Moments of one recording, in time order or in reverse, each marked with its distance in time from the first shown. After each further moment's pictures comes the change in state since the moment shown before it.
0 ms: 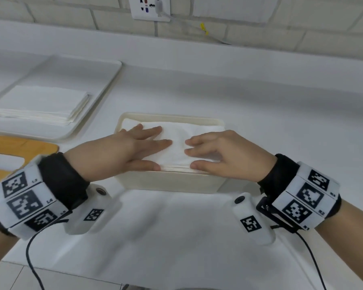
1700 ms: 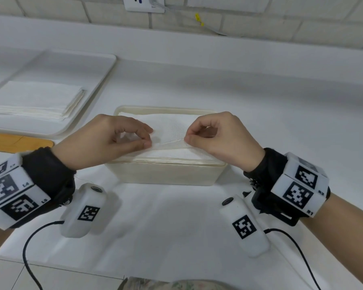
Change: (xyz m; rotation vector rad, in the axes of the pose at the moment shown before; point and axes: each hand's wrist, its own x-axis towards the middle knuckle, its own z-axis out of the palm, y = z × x) left_hand -0.009 -0.002 0.000 -0.434 0.434 0.039; right_hand 0.007 -0.012 0.010 0.480 0.371 0.259
